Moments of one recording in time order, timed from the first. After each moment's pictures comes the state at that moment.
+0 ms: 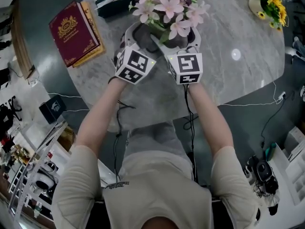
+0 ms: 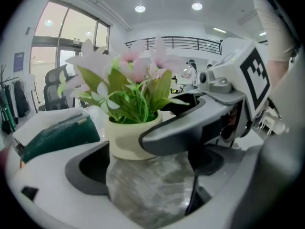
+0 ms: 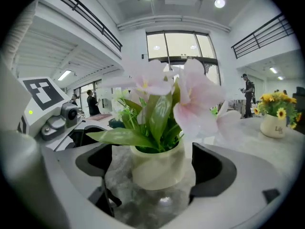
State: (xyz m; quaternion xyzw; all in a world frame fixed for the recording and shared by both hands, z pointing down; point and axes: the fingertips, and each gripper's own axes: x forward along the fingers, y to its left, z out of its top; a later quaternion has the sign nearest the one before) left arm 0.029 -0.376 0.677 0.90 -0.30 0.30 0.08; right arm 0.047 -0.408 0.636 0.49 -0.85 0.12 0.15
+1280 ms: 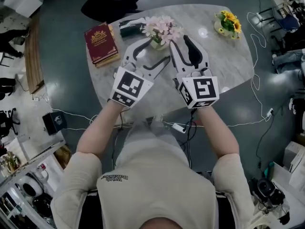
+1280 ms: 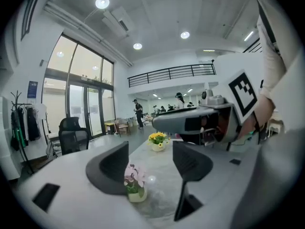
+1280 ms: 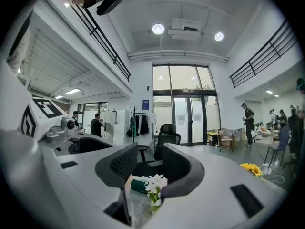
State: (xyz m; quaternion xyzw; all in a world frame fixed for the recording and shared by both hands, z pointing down) left arm 0.029 -0.253 0.344 0.93 -0.34 0.15 -0.03; right arm 0.068 -0.274 0.306 0.51 -0.86 0.00 0.03
